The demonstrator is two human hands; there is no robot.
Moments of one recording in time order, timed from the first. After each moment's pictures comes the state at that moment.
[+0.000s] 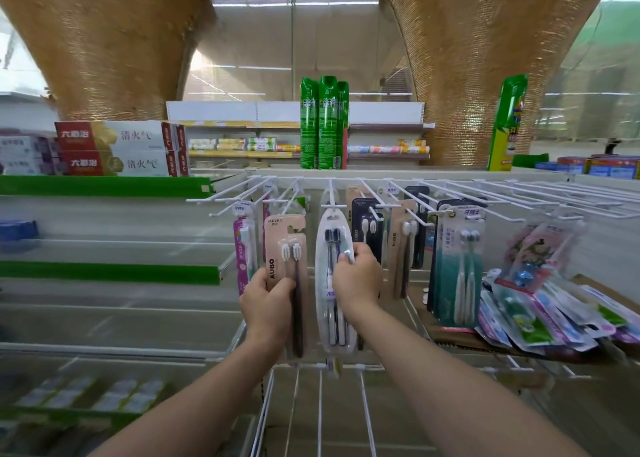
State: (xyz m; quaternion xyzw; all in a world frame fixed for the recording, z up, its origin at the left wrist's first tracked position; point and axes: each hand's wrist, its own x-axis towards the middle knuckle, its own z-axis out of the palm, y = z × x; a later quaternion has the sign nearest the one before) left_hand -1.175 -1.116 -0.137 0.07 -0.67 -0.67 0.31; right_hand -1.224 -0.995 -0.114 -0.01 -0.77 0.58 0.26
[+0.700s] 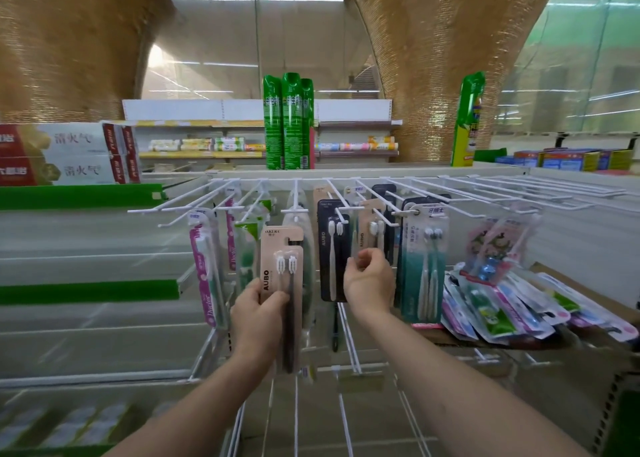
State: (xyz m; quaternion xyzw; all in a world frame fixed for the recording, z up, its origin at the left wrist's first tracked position) left_hand -1.193 -1.086 -0.147 0.01 -0.70 -0.68 0.23; right_hand -1.258 -0.925 -0.132 -0.09 -0.78 0.53 0.33
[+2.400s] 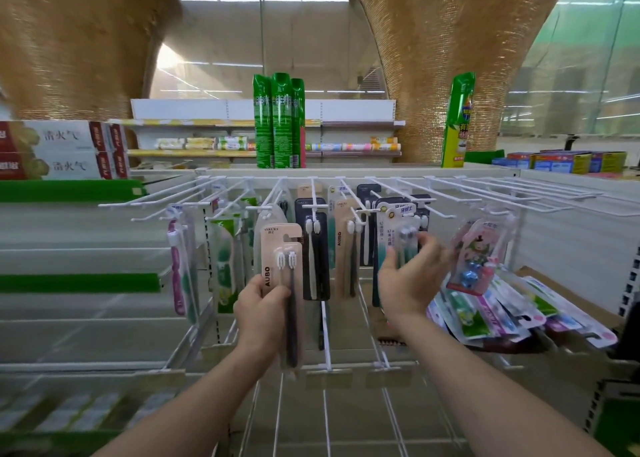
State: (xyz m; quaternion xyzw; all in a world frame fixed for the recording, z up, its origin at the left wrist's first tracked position) left_hand -1.194 -1.028 -0.149 0.05 -0.68 -0.68 0.26; right_hand -1.230 -0.831 -0.124 -0.10 -0.72 0.43 0.54
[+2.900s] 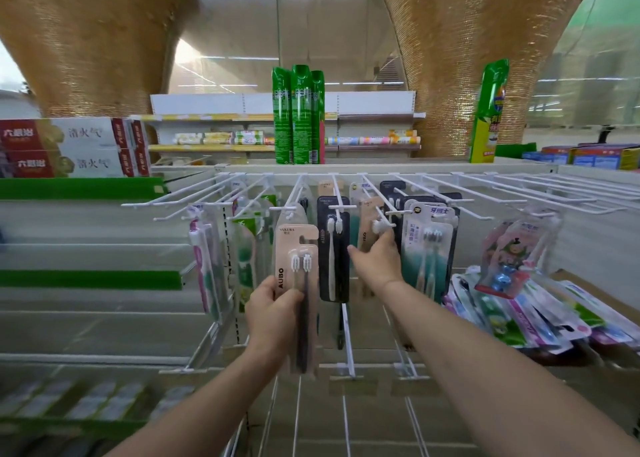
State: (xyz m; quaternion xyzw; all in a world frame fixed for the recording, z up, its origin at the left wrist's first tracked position) left_hand -1.197 -1.050 -0.146 0.04 -0.69 -0.68 0.23; right_hand -1.292 -0.885 -0.101 -0.04 -0.83 0.52 0.19
